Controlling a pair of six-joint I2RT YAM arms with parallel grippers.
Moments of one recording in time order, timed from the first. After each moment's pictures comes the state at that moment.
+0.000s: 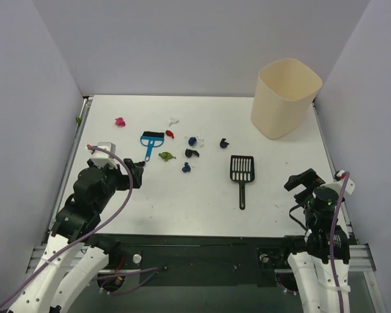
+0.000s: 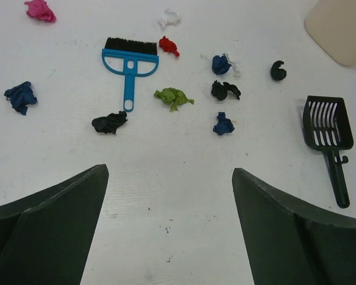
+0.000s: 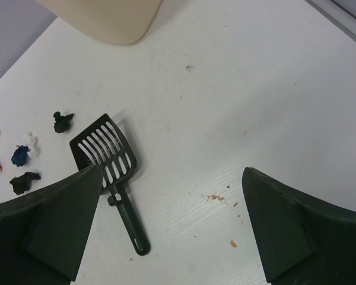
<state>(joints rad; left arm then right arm) -0.41 0.54 0.74 -0.51 -0.16 -0.33 -0.01 0.30 0.58 -0.74 0.29 0.62</state>
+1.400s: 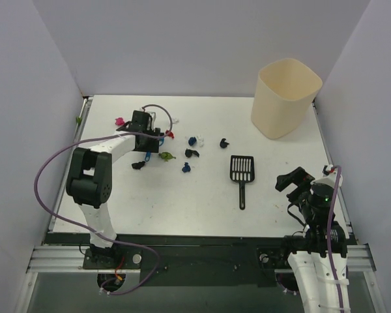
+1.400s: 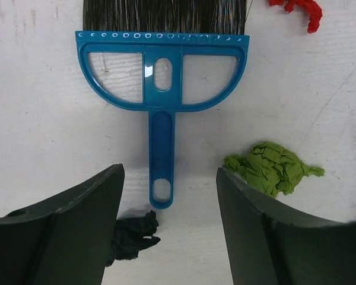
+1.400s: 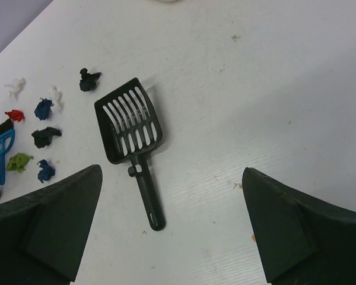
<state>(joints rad) -0.25 1.89 1.30 -0.36 -0.09 -0.14 -0.01 0.34 0.55 -0.68 0.10 0.58</state>
